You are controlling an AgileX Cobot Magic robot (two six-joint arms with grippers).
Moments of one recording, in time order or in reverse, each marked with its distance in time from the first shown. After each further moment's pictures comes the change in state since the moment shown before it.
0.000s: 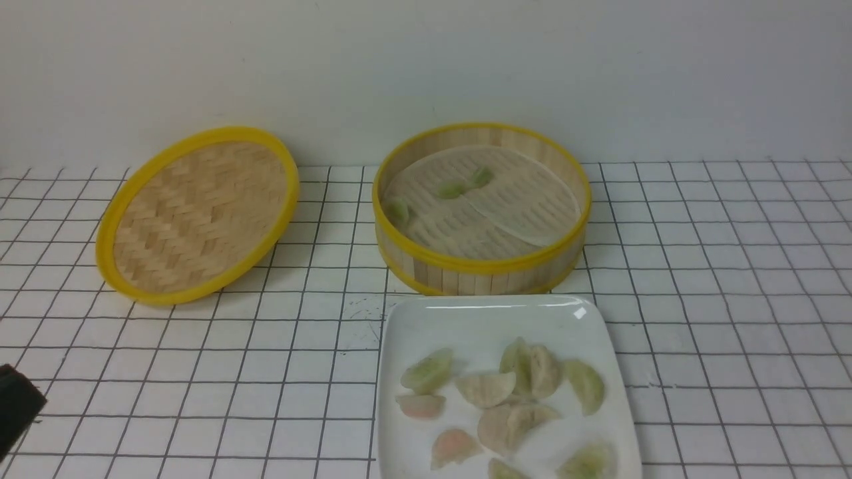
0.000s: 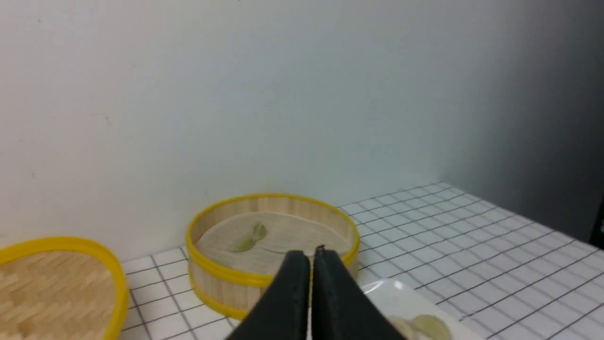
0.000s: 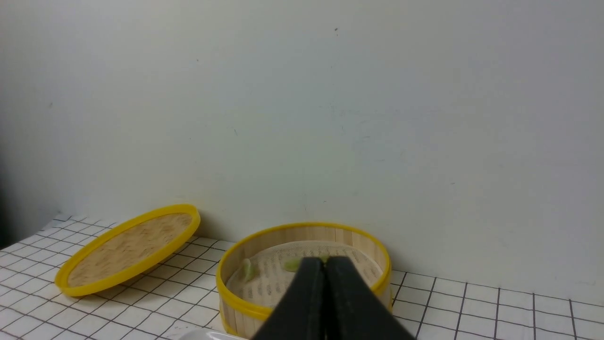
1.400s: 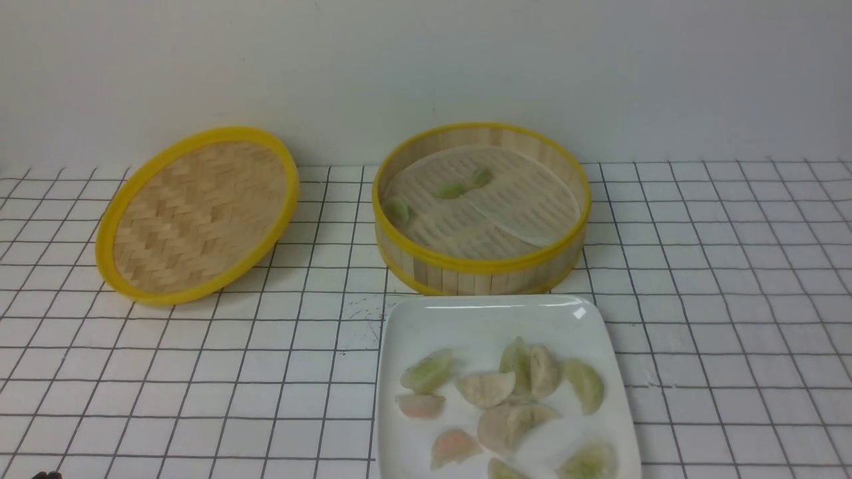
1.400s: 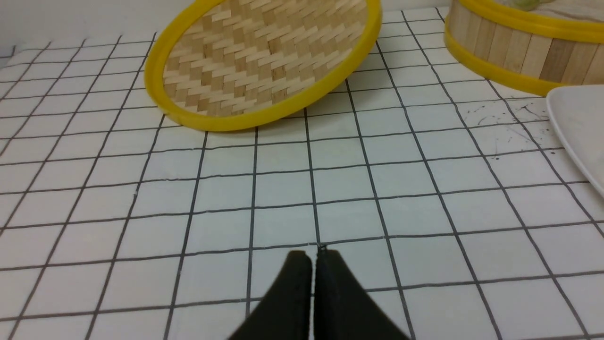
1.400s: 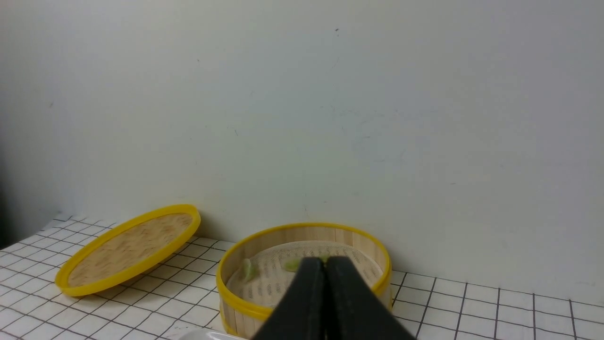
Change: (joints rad) right arm 0.000 0.000 0.000 0.000 0.000 0.000; left arm 0.519 -0.093 0.393 -0.046 0.045 0.095
